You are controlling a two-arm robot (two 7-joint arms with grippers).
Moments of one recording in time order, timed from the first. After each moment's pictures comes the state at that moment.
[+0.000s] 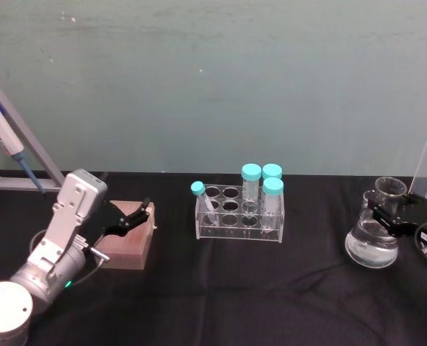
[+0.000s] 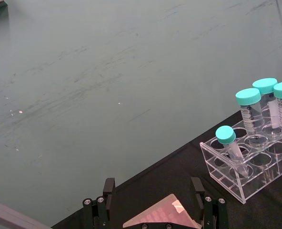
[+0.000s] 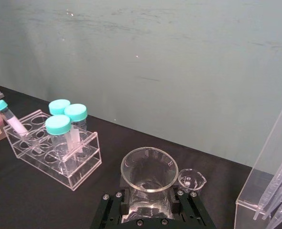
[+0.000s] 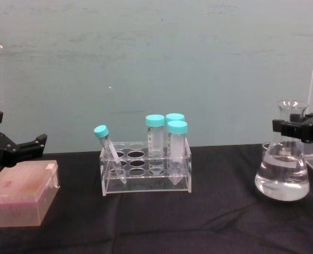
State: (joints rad) left arm -0.20 0.60 0.45 -1.41 -0.25 -0.12 0.03; right arm 0.34 0.47 -0.32 -1.33 0.43 0.12 0.36
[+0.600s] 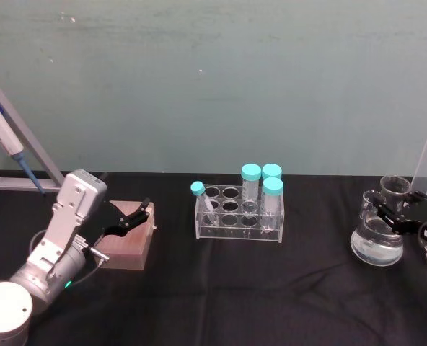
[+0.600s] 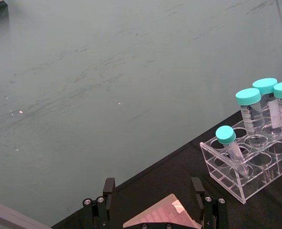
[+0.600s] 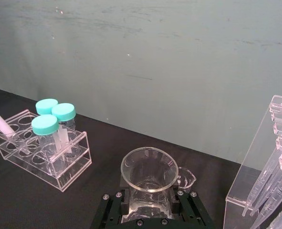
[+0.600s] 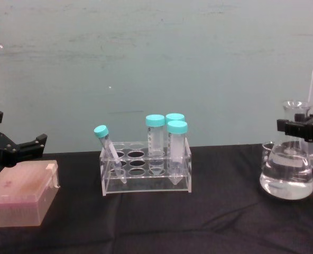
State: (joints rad) left arm -0.20 0.60 0.45 -1.41 -0.25 -0.12 0.03; right arm 0.34 0.44 -0.28 -1.31 0.38 0.14 0.35
